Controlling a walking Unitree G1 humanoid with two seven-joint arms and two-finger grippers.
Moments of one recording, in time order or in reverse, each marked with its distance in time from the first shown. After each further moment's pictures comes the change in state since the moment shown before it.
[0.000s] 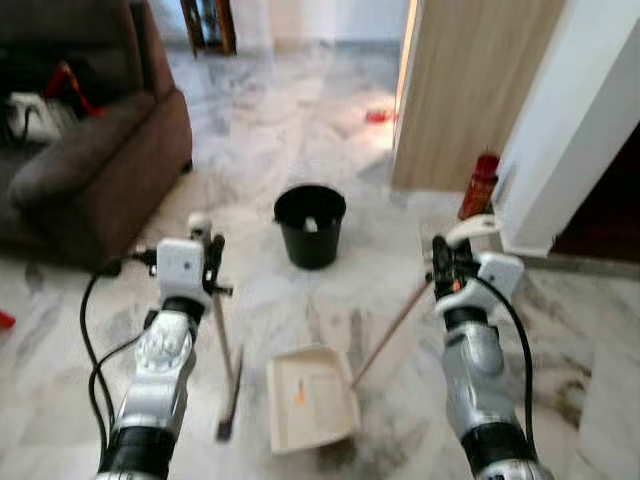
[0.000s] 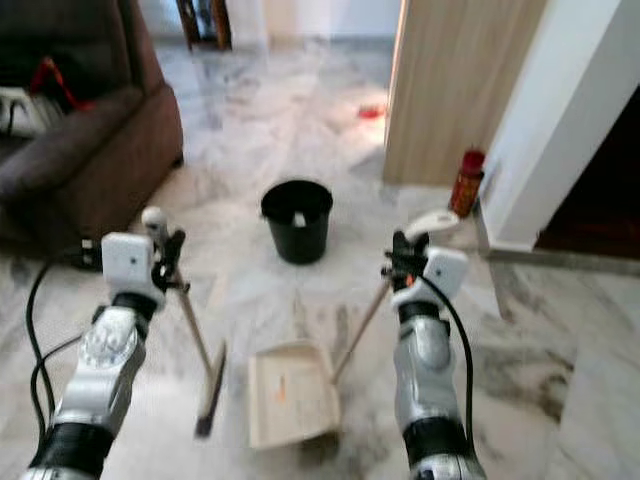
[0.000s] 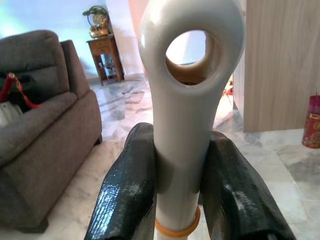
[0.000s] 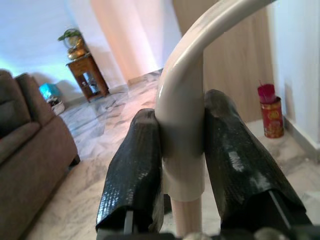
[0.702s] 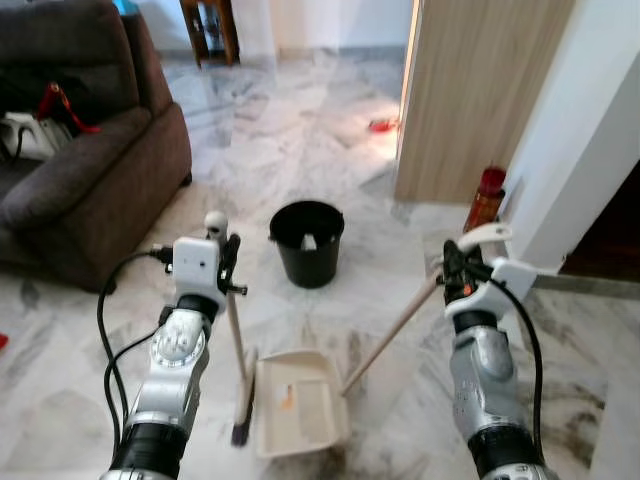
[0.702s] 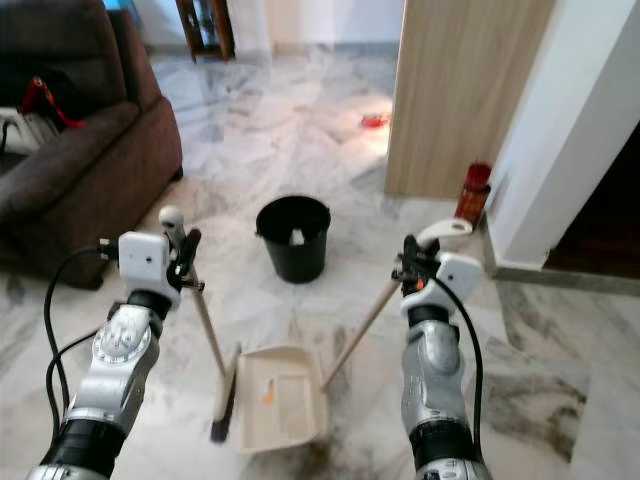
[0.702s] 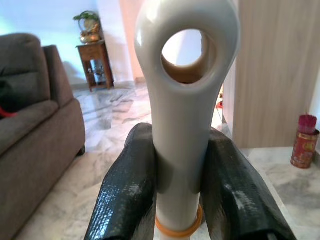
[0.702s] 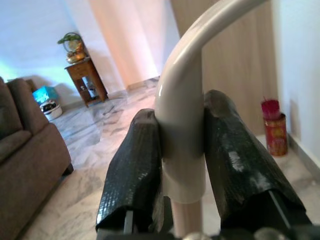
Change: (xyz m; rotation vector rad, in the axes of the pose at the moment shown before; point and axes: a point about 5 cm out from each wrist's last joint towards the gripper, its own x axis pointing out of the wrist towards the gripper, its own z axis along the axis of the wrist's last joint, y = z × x) left arm 0.005 -0.012 0.005 -0.019 -0.019 -0.041; right arm 0.002 -0.001 0.003 -0.004 -0.006 0.000
